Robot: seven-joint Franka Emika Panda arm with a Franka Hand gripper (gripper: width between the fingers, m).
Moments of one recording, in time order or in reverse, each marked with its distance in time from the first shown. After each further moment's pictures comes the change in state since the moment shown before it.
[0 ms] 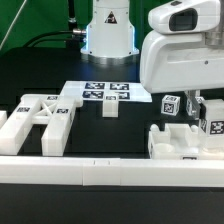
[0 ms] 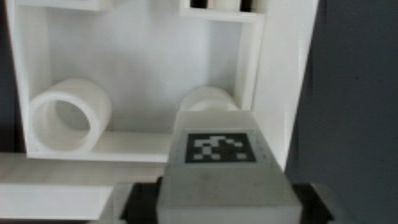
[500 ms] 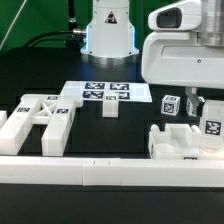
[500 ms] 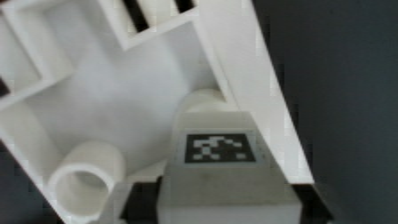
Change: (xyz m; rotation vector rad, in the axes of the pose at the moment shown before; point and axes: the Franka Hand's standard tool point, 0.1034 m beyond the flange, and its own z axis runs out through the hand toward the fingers) arm 0.000 -0.001 0.001 0.008 0.012 0.541
